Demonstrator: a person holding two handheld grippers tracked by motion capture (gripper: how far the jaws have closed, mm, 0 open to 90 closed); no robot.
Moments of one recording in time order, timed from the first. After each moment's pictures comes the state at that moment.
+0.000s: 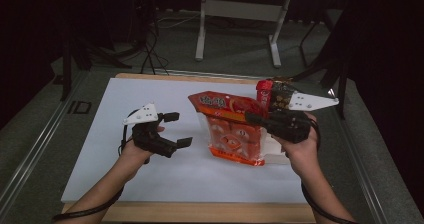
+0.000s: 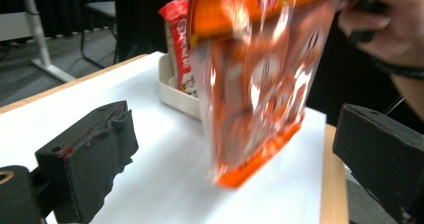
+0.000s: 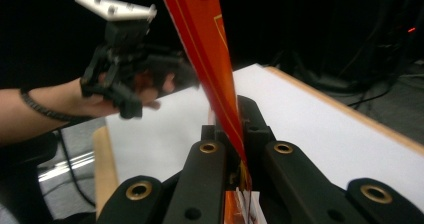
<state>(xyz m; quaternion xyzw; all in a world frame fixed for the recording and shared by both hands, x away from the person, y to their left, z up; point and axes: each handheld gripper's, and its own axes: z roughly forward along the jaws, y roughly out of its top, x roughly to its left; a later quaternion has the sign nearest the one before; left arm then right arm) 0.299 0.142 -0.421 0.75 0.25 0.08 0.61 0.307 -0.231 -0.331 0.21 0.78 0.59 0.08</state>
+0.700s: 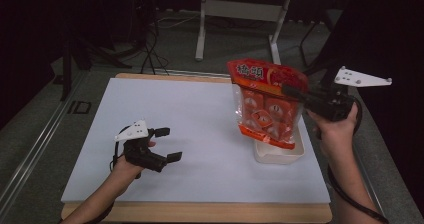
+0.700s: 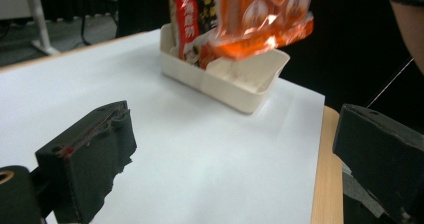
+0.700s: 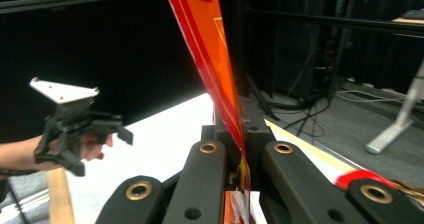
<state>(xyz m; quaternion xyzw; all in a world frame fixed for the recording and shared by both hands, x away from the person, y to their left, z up) 0.277 0.166 -0.461 0.75 0.27 0.07 0.59 0.328 -0.298 -0.283 0.26 0.74 0.60 0.15</state>
